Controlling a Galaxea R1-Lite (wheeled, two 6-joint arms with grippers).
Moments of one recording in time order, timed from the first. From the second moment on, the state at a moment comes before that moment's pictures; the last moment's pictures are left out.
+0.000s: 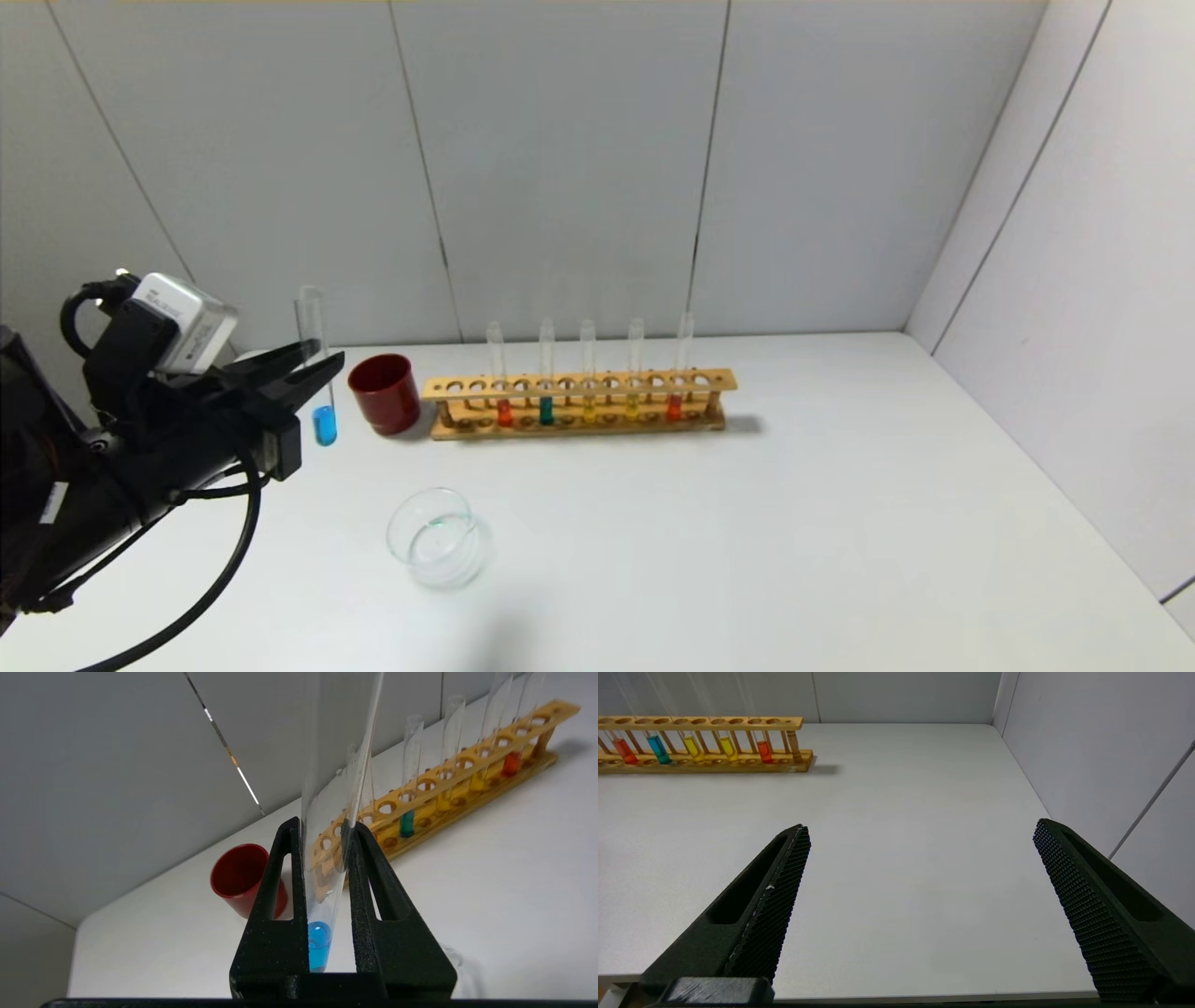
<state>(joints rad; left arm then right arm) -0.17 1.41 -0.36 -1.03 -0.19 0.35 0.00 0.00 0.00 0.00 0.01 0.00</state>
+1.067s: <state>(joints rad) -0.01 1.60 -0.48 -0.81 -0.74 1.03 0.00 0.00 0.00 0.00 0.01 0.00</state>
